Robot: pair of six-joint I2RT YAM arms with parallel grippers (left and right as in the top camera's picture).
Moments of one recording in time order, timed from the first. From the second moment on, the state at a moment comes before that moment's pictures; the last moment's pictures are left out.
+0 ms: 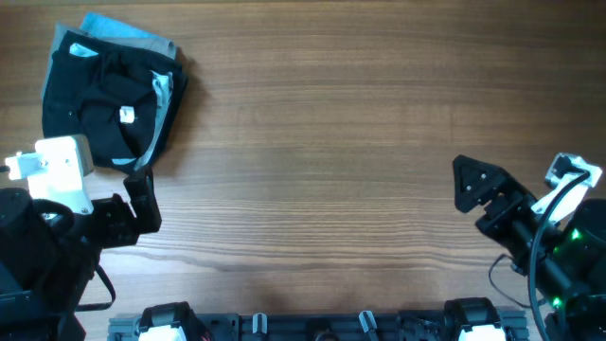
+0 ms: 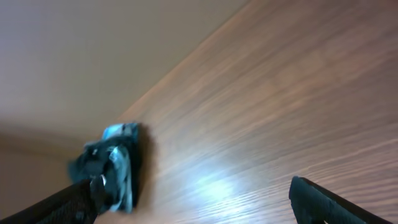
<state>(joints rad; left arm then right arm) 0.13 0.84 1.53 -1.30 0.07 -0.05 0.08 0.66 1.20 -1.04 -0.14 0.76</state>
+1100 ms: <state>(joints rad) 0.13 0.84 1.53 -1.30 0.06 -0.05 0.05 0.02 0.01 0.00 -0.09 0.23</state>
